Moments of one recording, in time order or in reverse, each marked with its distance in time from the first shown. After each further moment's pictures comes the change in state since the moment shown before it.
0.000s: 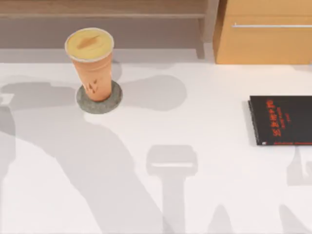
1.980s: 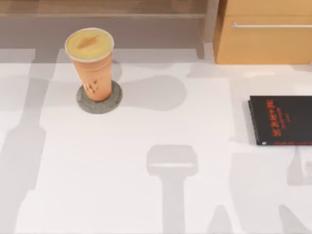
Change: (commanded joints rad) left arm -0.382 -0.286 -0.097 1.094 0.038 -0.384; right arm 0.000 0.000 0.000 0.000 0.000 0.000
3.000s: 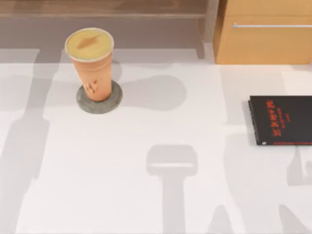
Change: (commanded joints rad) left arm -0.023 0.098 0.087 -0.051 0.003 0.006; right arm 0.000 0.000 0.000 0.000 0.000 0.000
